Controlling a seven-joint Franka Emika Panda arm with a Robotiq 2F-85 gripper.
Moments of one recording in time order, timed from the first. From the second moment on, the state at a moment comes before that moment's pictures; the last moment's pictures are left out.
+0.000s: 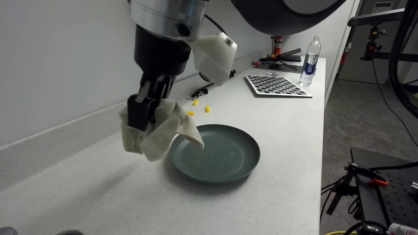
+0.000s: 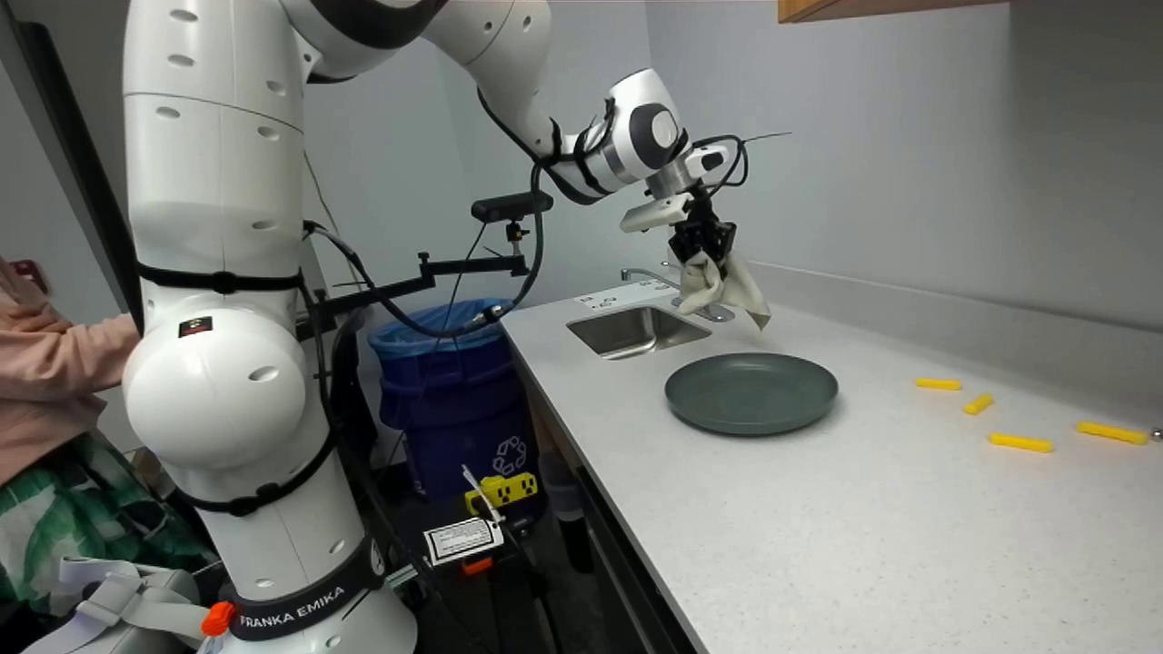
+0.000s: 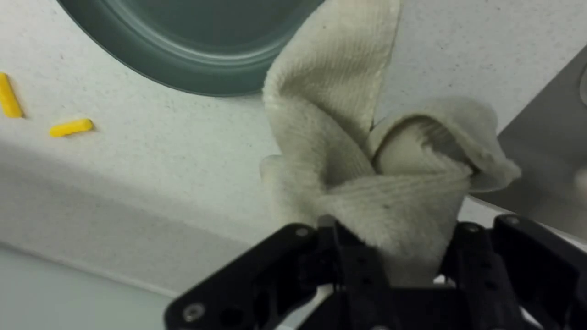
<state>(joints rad) 0.32 0.30 0.14 -1.86 -0.34 2.49 0.31</state>
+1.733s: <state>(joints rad) 0.29 0.35 0.19 -1.90 -0.09 2.51 0.20</state>
